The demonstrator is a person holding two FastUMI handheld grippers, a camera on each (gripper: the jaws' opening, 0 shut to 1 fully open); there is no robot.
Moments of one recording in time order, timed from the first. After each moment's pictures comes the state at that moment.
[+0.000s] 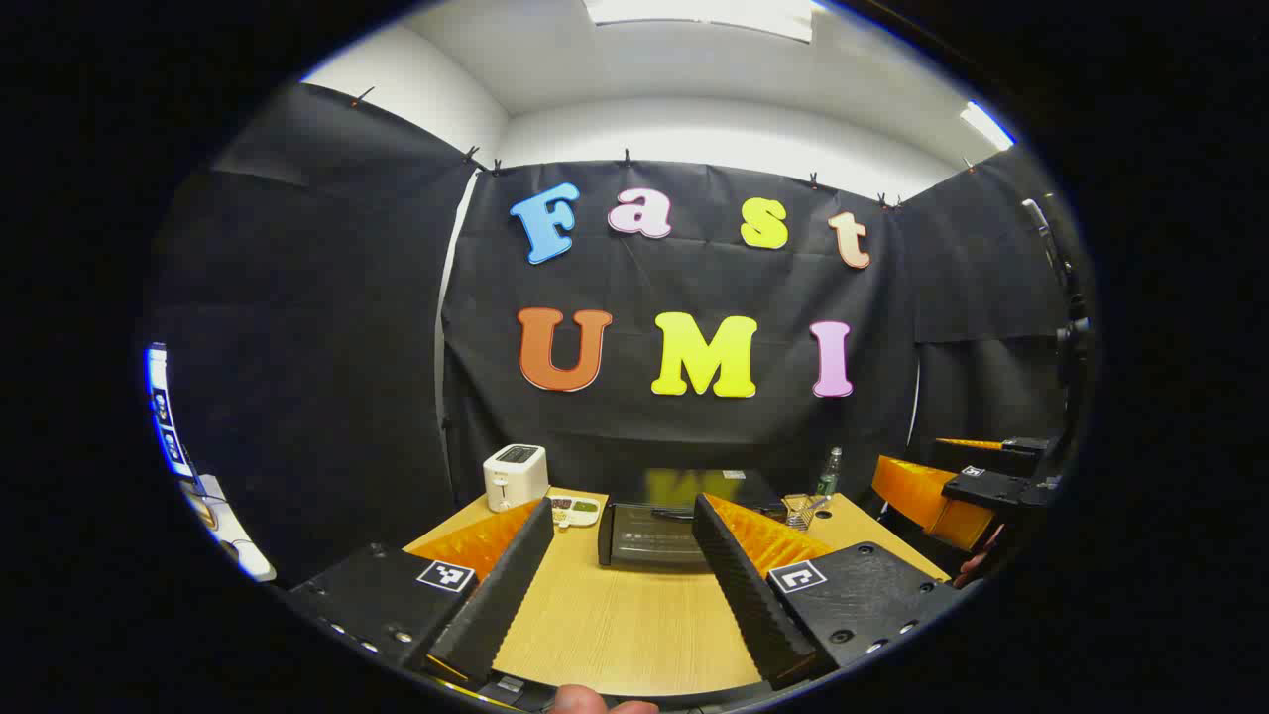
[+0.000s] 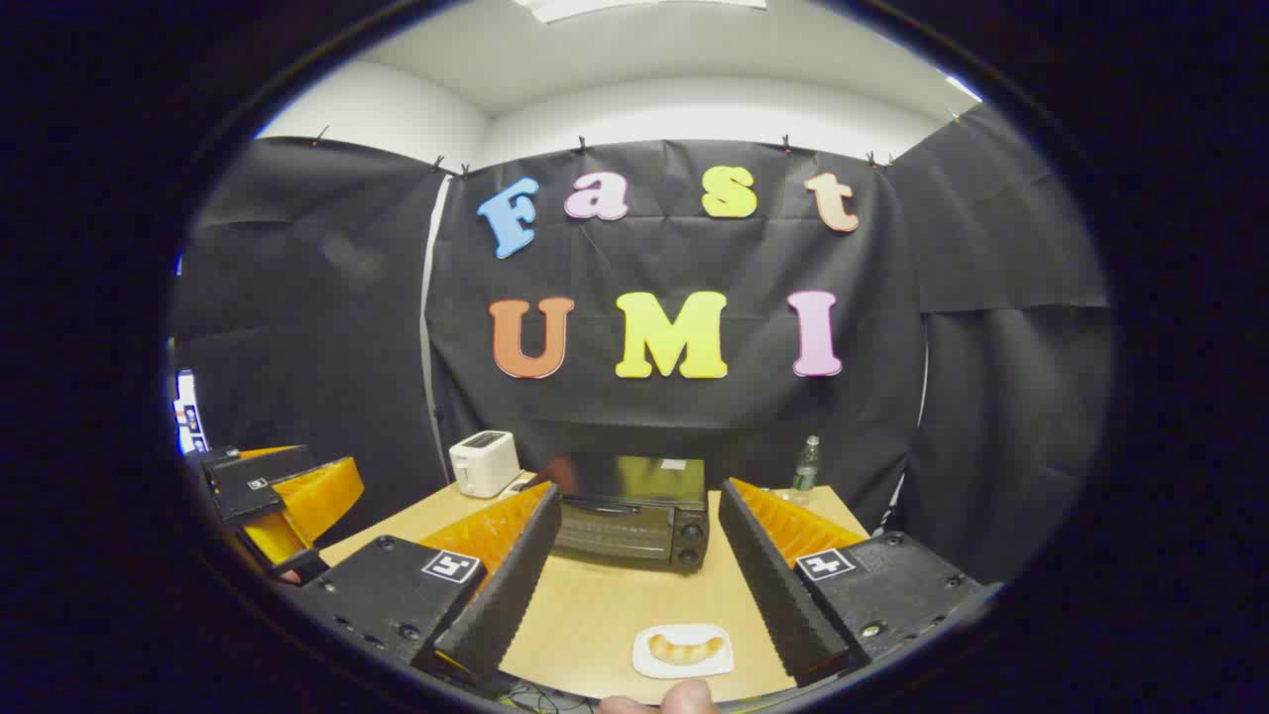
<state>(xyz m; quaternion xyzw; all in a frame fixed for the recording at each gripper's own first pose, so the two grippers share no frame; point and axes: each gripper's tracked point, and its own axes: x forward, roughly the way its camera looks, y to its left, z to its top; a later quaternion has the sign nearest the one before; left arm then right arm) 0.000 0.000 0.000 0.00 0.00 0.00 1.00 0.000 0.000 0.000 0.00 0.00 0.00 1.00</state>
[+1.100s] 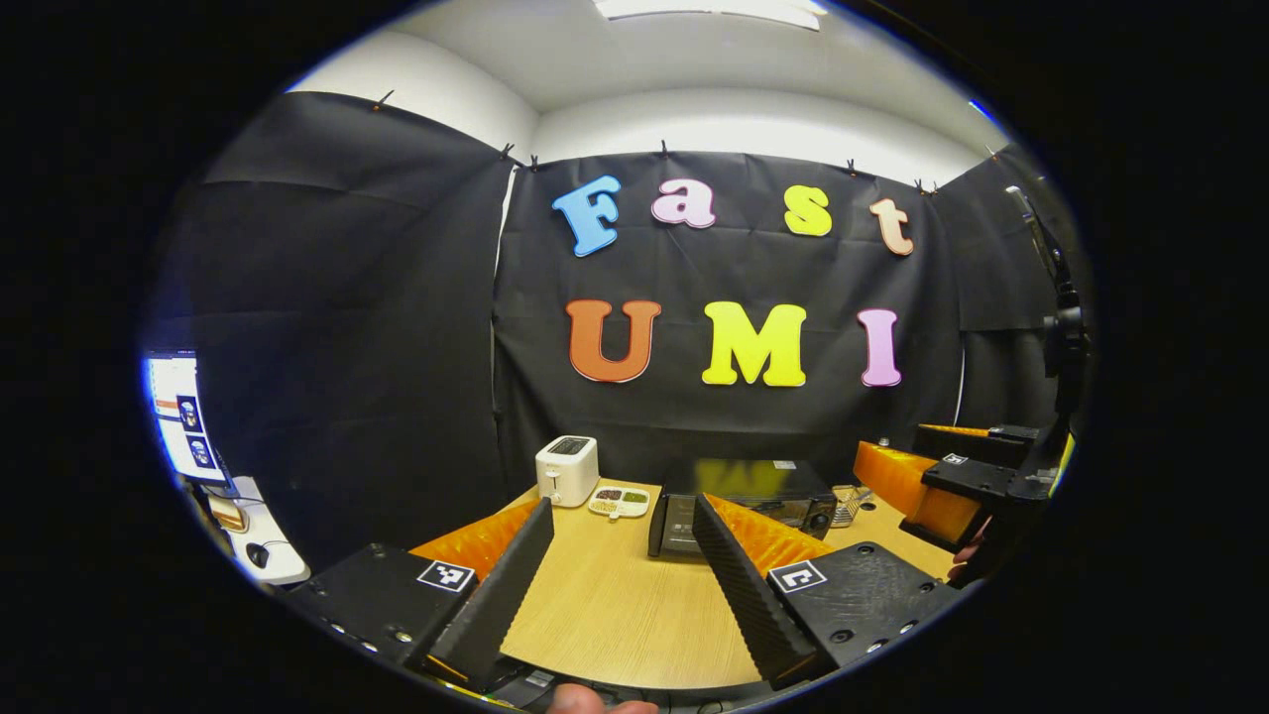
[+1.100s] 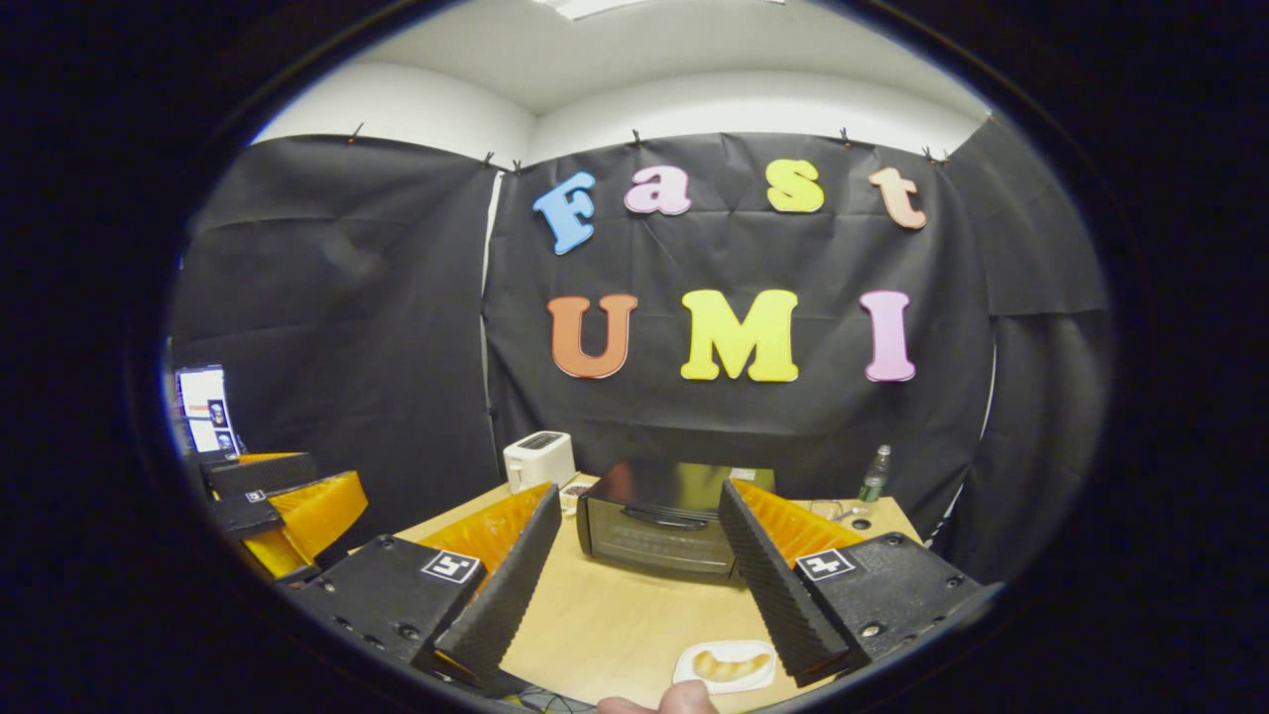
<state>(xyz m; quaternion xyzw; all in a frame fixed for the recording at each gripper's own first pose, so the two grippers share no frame) -0.016 0.037 -0.008 0.00 0.02 0.07 1.00 0.041 0.056 0.002 -0.01 0.00 0.09 1.00</state>
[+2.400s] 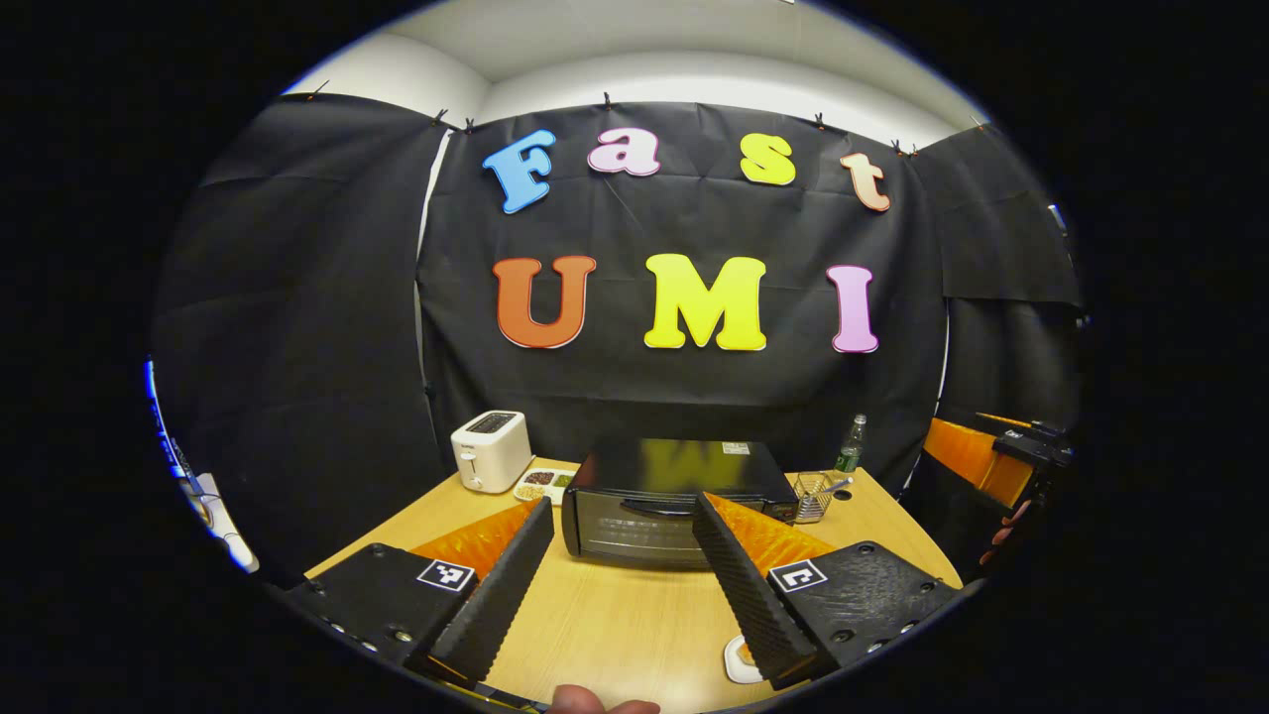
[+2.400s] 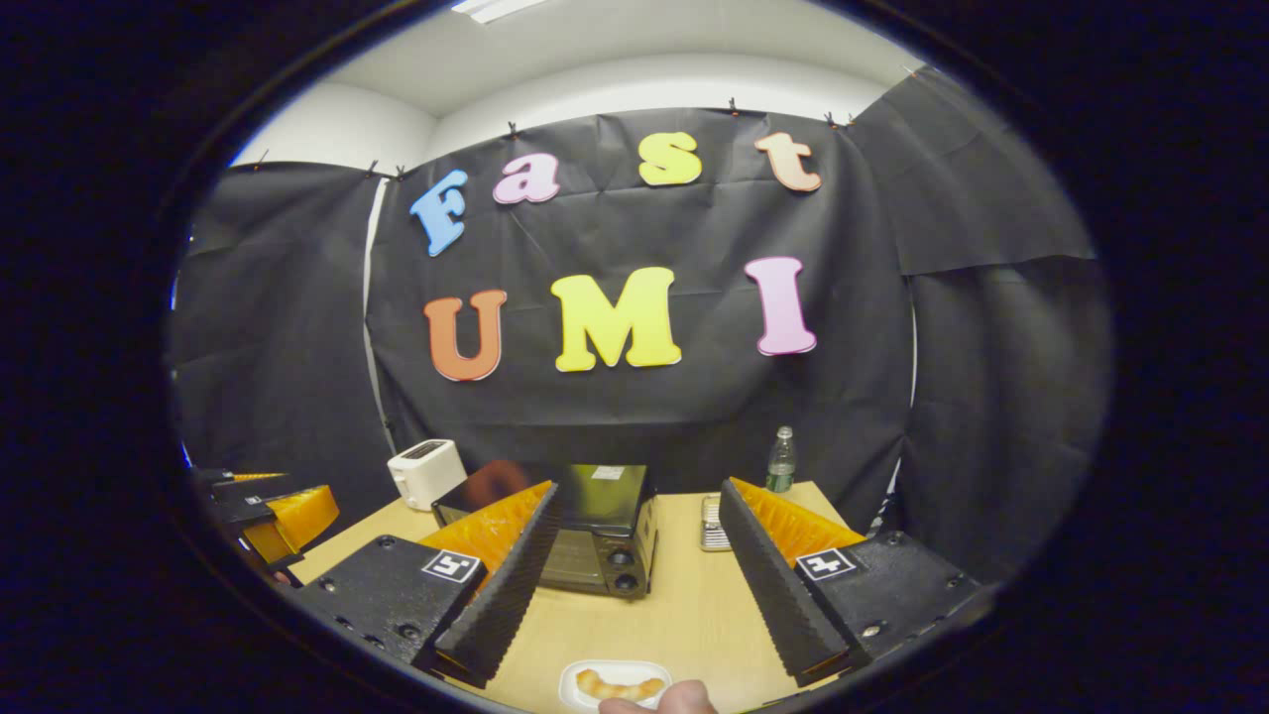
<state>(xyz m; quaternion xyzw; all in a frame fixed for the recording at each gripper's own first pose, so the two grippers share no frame) 0.122 -0.082 -0.054 0.01 0.08 0.02 1.00 0.114 -0.145 -0.022 0.05 0.01 -0.04 1.00</state>
